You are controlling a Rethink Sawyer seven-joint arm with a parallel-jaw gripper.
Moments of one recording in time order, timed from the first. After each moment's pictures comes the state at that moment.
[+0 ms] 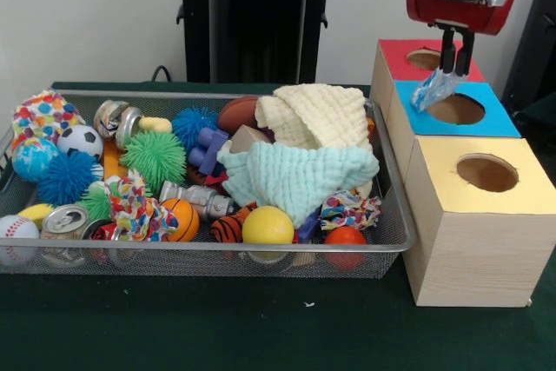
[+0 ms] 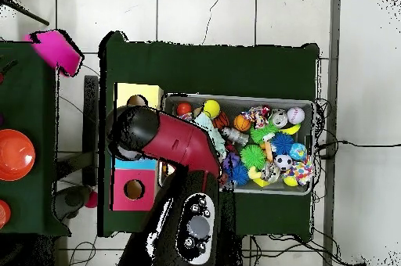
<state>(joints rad) 0.13 -0.62 -0.24 1.58 0.47 0.89 1.92</state>
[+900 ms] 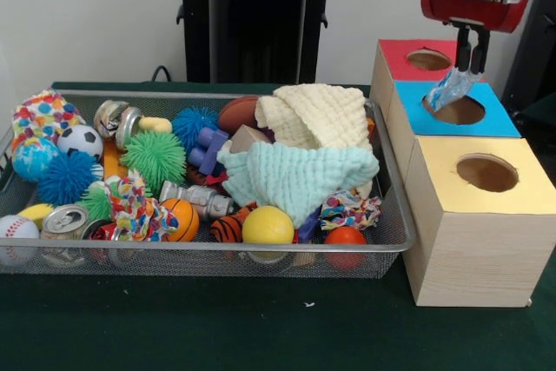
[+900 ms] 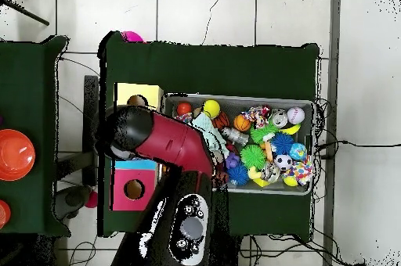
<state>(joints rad) 0.16 -0.62 -0.24 1.58 0.51 0.89 1.93</state>
